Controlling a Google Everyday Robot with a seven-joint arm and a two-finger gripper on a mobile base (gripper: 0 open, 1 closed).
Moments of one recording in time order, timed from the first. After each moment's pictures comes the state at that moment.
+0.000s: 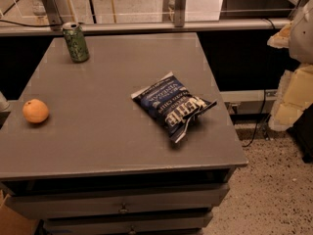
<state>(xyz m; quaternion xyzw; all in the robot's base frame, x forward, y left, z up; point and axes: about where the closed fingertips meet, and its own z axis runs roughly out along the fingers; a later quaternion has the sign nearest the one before) 0.438 -0.216 0.977 -0.60 0.78 -0.04 0.16</state>
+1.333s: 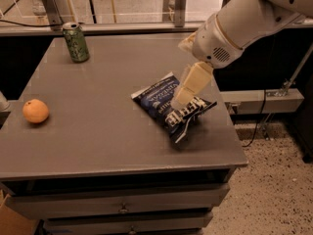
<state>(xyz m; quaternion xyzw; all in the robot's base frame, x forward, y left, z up) 0.532 -0.060 0.929 -0.63 0.71 0.15 0.29</state>
